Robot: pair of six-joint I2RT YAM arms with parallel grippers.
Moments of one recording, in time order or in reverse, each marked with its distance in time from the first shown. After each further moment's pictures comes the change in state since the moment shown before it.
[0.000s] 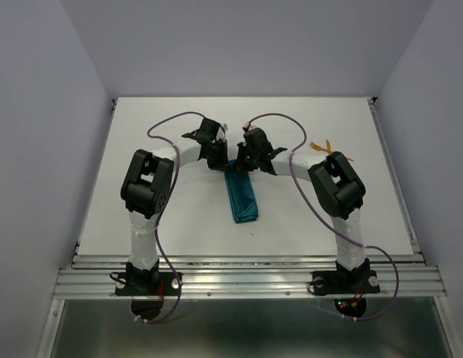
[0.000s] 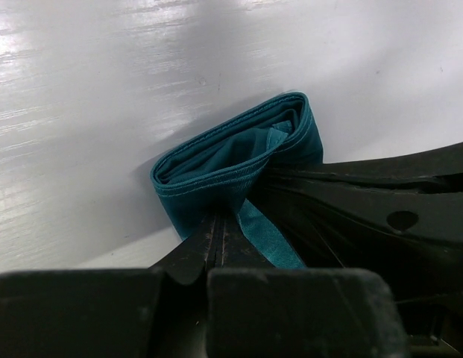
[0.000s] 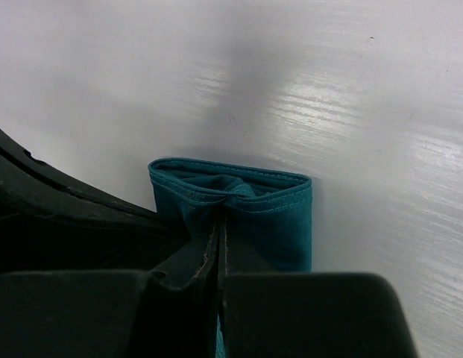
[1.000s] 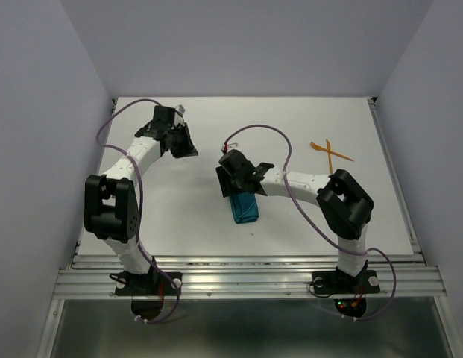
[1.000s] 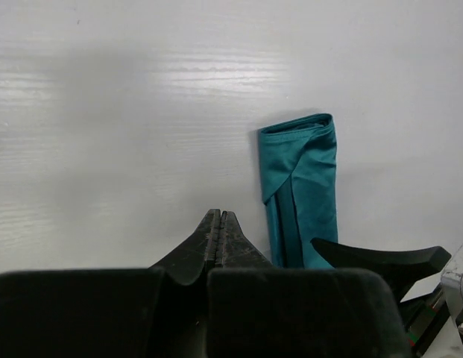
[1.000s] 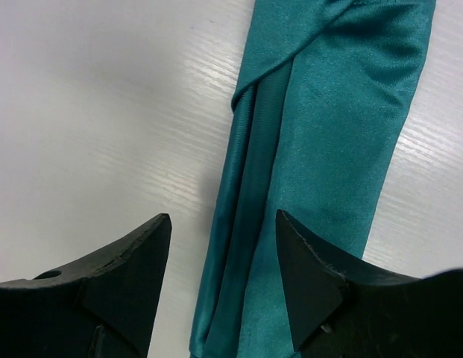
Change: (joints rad) left arm 0.226 -0.352 -0.109 -0.093 -0.022 0.019; right arm 0.258 -0.212 -0.082 -0.275 0.303 -0.075
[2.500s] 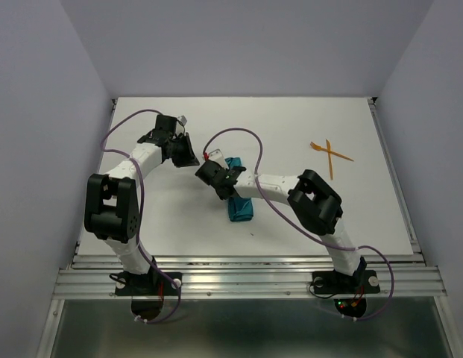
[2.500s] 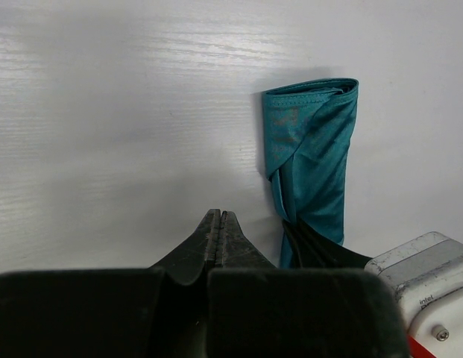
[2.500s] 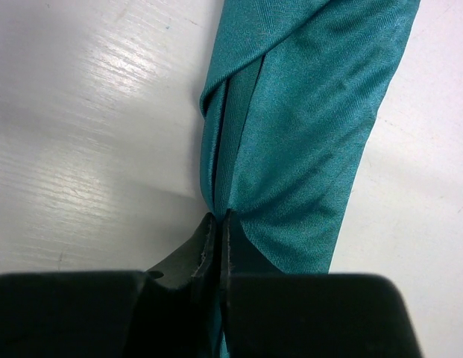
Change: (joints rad) left arm 0.011 0.000 -0.120 0.042 0.033 0.005; right arm 0.118 0.266 0.298 -0.252 0.340 -0.085
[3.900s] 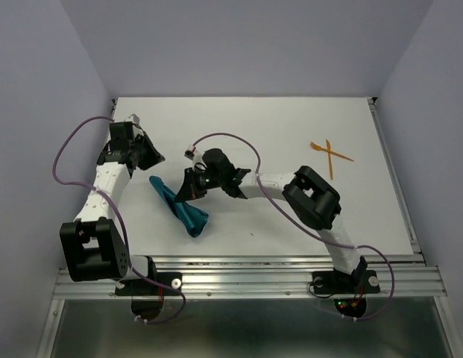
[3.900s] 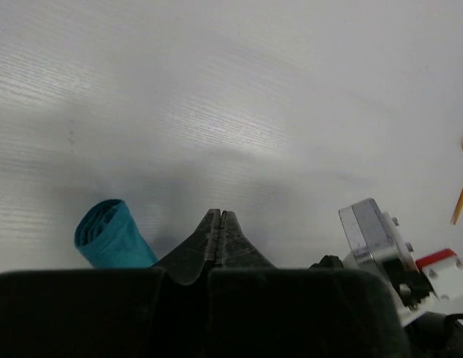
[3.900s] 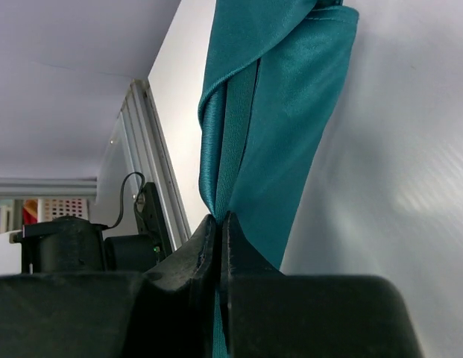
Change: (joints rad) left arm 0.259 -0.335 -0.148 -0.030 -0.053 -0.039; right arm -0.051 0.031 -0.088 0.798 -1.130 0.341
